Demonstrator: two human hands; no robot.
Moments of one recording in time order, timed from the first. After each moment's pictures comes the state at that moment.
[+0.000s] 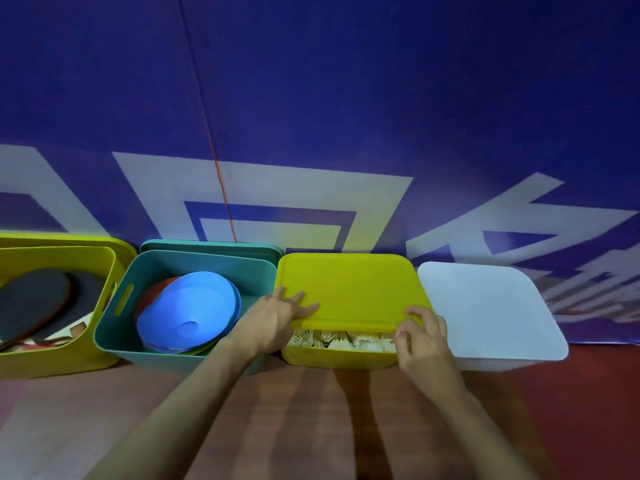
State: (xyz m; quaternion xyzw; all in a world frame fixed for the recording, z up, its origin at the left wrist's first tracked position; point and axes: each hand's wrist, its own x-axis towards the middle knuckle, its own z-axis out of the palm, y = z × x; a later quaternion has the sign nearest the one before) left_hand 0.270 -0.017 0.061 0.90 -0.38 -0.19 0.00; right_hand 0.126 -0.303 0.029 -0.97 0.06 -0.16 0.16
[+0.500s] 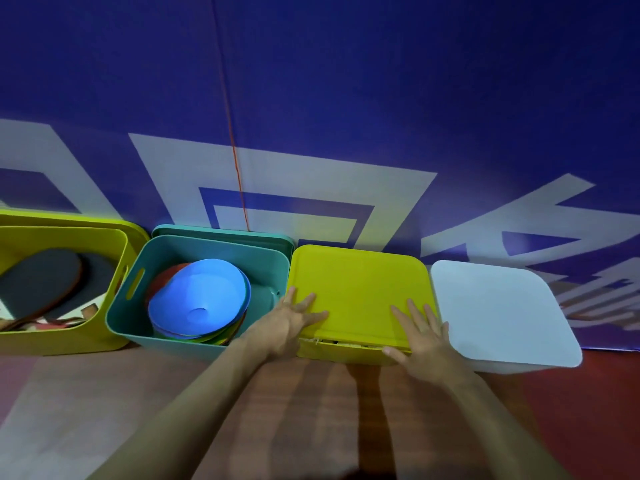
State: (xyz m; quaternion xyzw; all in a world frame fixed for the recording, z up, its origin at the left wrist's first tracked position) left_hand 0.262 -0.011 0.032 0.88 -0.40 -0.25 0.02; right_hand 0.147 -0.313 0.016 -0.98 0.08 0.19 0.05
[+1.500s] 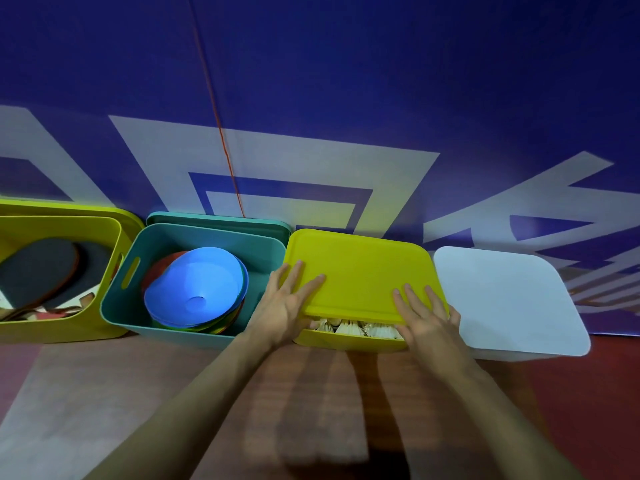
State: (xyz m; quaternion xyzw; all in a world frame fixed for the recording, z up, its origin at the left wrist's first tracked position) left_hand 0.258 -0.019 0.008 0.94 -0.29 -0.13 0.15; right_hand 0.143 -0.312 0.016 -1.00 0.04 0.05 -0.03
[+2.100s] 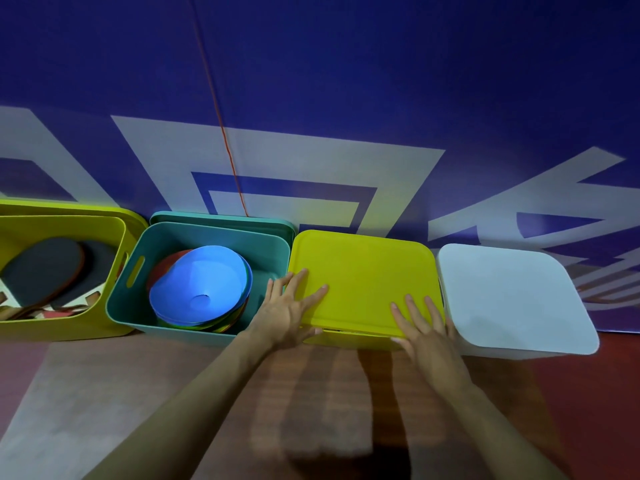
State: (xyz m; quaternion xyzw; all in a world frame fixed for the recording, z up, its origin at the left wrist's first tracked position) left_hand 0.256 -0.012 0.001 0.93 -0.33 -0.17 0.07; right_hand 0.129 -0.309 -0.004 -0.99 0.04 0.11 -0.08
